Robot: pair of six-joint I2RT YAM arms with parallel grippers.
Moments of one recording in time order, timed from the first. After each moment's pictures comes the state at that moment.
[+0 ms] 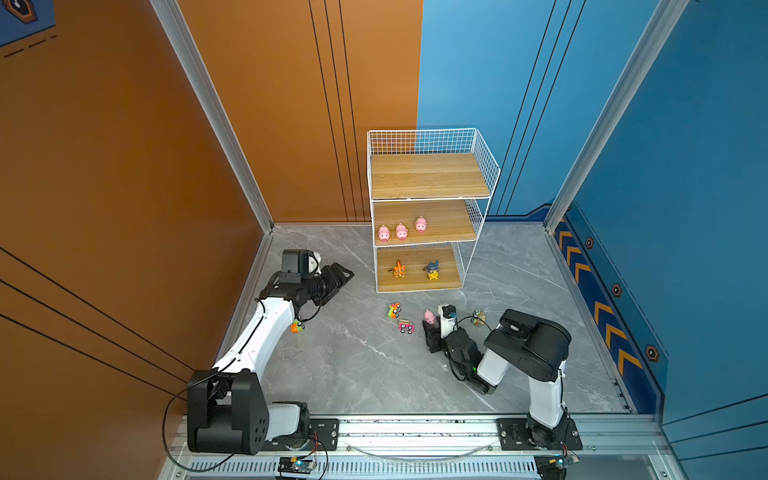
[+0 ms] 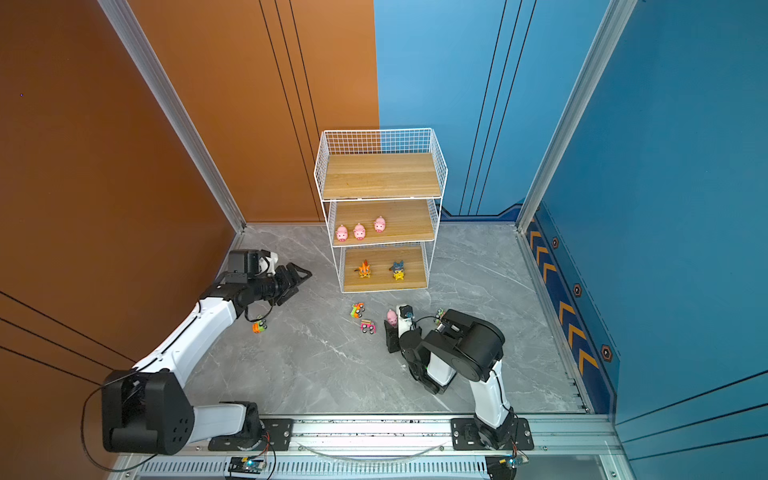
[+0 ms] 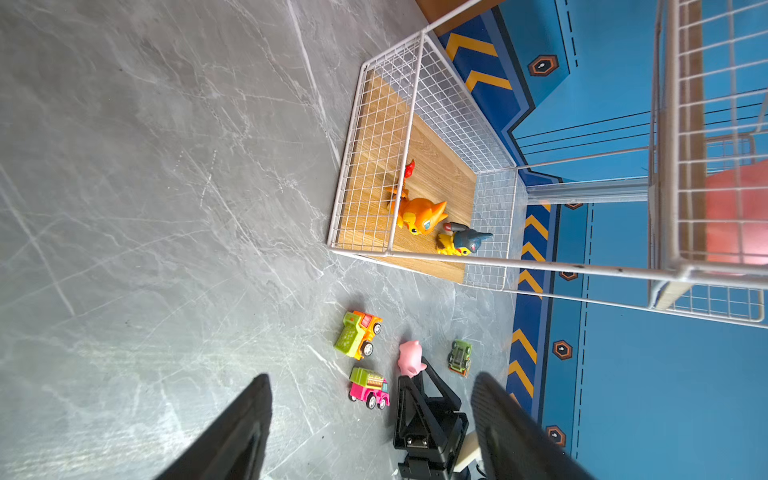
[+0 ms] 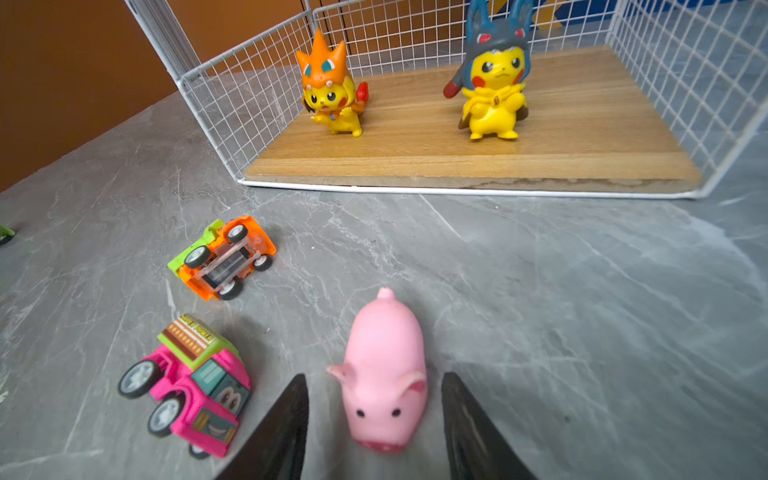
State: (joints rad) left arm -0.03 1.31 0.95 -0.42 0.50 -0.76; right arm 0.85 1.97 0.36 1.26 0.39 0.37
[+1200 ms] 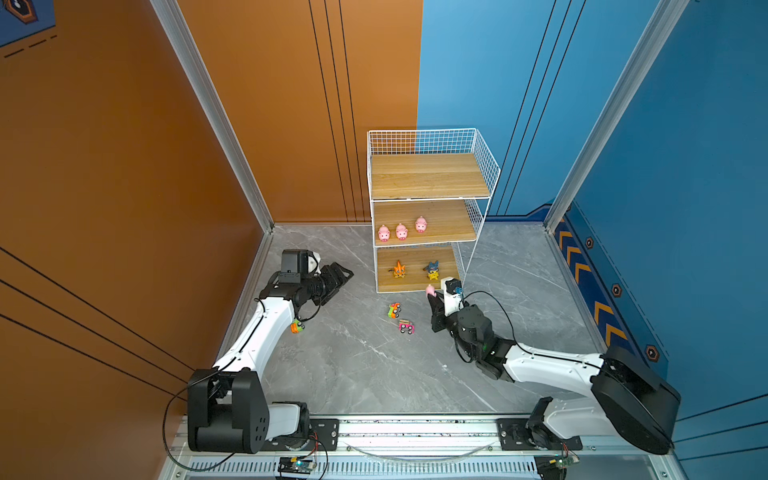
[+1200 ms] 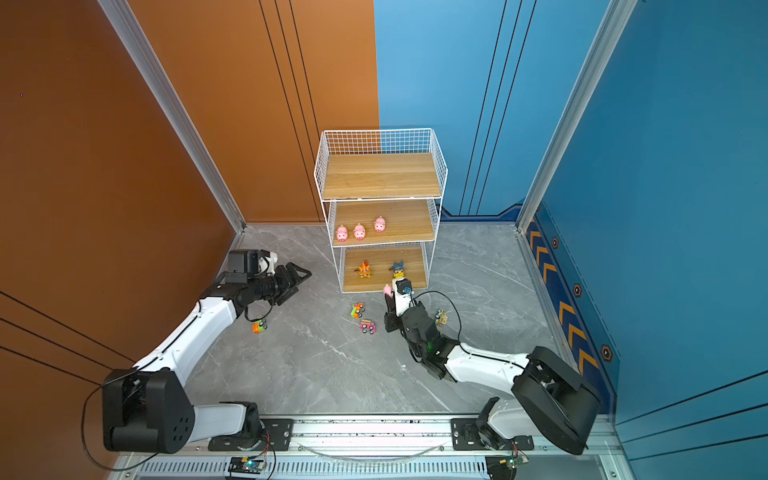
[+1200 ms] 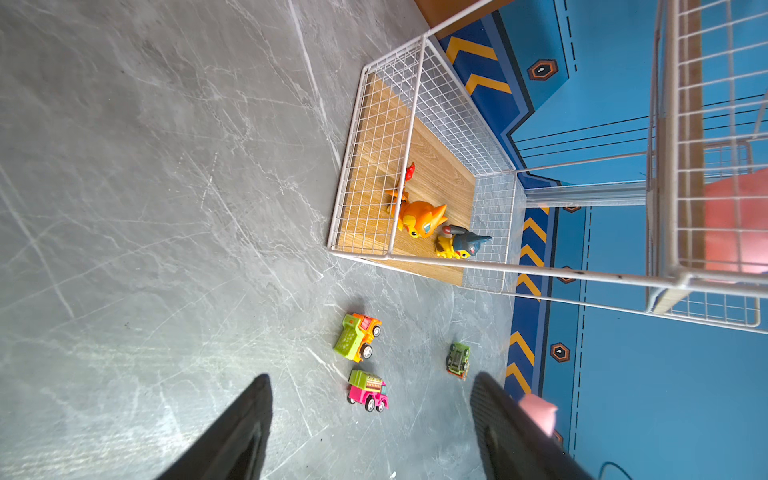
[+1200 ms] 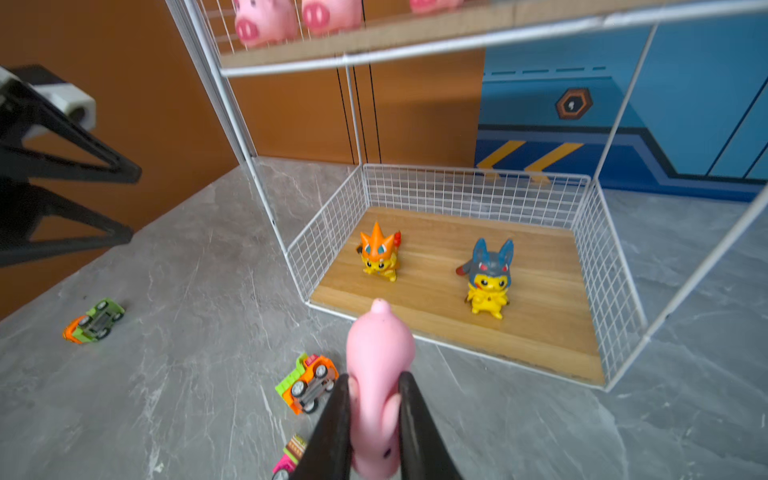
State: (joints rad) left arm -0.03 1.32 0.95 -0.41 0.50 -0.77; right arm 0.82 1.30 0.57 0.54 0.36 0.21
